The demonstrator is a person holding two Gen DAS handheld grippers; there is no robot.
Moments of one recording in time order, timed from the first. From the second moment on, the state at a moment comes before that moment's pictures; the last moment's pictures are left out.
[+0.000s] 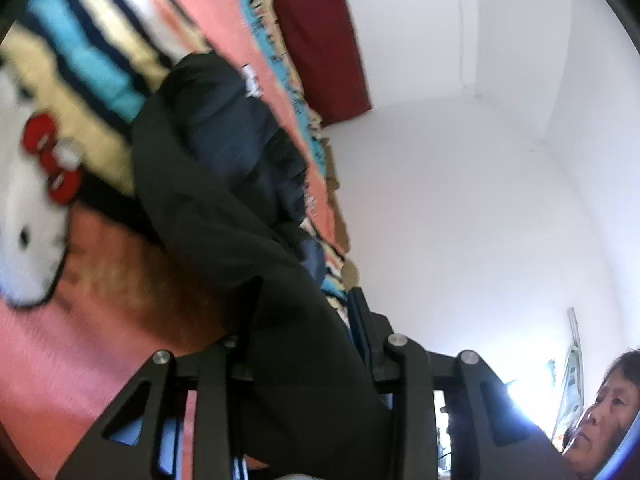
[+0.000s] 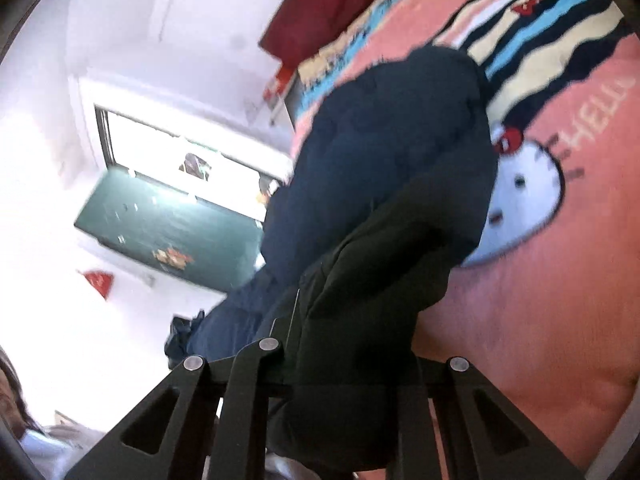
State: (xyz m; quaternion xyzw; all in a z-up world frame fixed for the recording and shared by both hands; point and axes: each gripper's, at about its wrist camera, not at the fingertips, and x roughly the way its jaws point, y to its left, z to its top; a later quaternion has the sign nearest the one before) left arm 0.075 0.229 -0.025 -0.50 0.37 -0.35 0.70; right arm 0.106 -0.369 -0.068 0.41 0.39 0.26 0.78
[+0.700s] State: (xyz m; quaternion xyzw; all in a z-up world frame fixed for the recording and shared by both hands) left arm 0.309 0.218 0.037 -0.57 0.30 -0.27 0.72; right arm 0.300 -0.414 -0.026 0.54 0.34 0.15 0.76
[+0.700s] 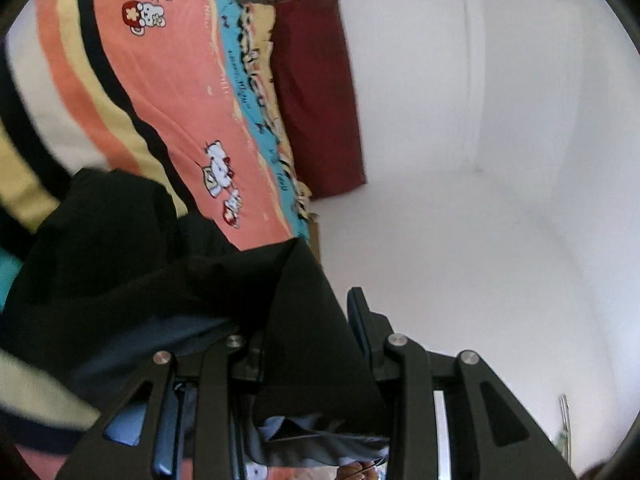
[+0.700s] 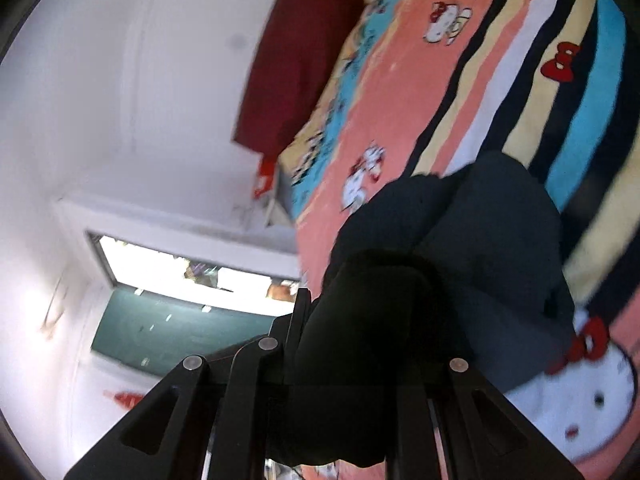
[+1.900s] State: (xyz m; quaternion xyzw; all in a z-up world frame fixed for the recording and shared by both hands) left arm 0.375 0.139 0.073 -0.22 0.39 -0.16 0.88; right arm 0.400 -0.382 0.025 0.29 0.35 0.11 0.88
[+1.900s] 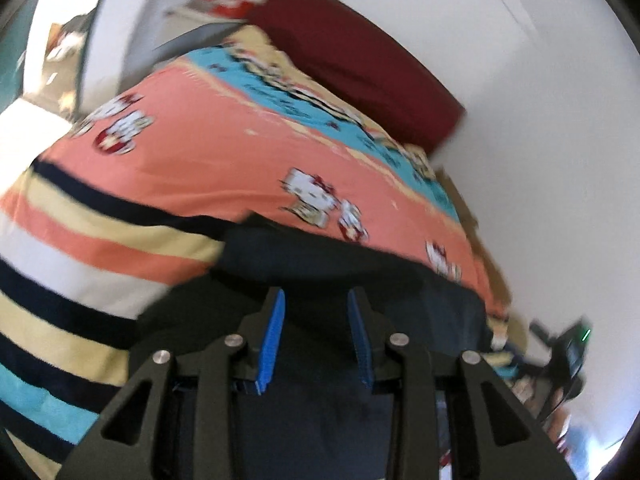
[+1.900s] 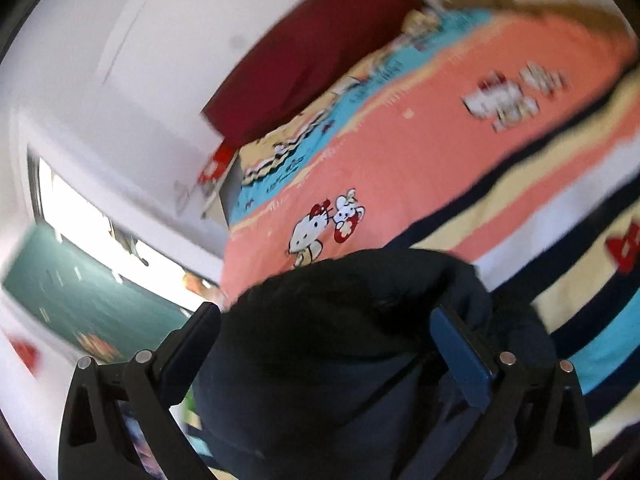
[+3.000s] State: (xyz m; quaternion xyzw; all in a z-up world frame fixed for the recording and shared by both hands) left arm 0.499 -0.004 -0.048 -0.03 0.47 -0.10 0.88; right arm 0.479 -0.284 -0.077 0.07 0.43 0.06 0.90
